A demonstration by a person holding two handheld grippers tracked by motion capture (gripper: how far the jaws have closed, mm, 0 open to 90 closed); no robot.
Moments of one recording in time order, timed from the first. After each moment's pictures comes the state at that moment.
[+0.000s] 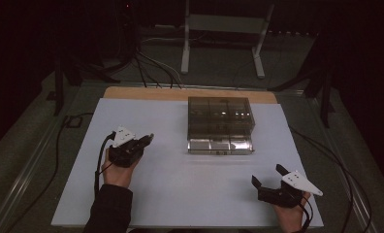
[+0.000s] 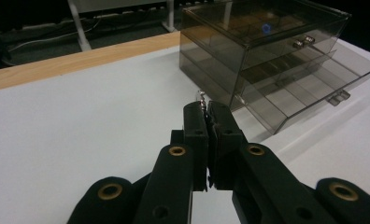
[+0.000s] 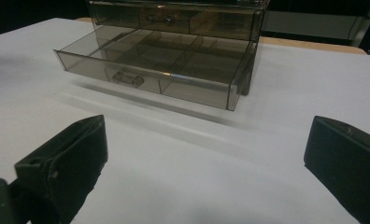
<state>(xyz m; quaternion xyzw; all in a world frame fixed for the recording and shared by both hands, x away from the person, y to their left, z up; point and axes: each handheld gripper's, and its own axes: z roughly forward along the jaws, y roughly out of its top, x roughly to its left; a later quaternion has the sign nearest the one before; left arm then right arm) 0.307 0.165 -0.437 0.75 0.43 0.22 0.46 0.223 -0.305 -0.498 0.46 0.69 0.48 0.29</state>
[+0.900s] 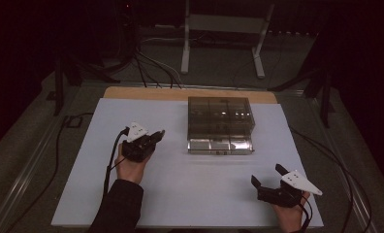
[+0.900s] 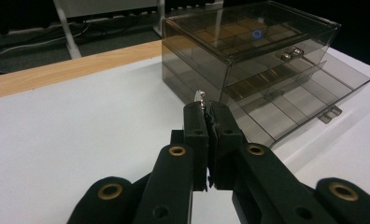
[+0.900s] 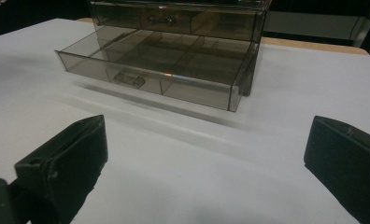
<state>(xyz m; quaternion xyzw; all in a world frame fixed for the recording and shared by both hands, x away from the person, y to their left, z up) 0.323 0.135 -0.439 0.75 0.41 0.22 0.47 0.224 -0.305 -0.498 0.46 0.69 0.48 0.29</state>
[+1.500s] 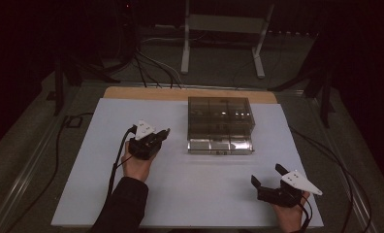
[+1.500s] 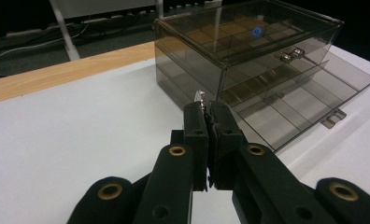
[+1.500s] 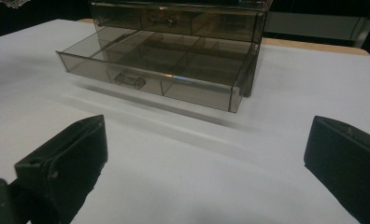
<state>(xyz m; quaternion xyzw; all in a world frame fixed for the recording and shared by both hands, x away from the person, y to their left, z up) 0.331 0.120 -0.442 0.75 0.41 0.22 0.46 0.224 -0.304 -0.498 0.46 0.69 0.48 0.29</state>
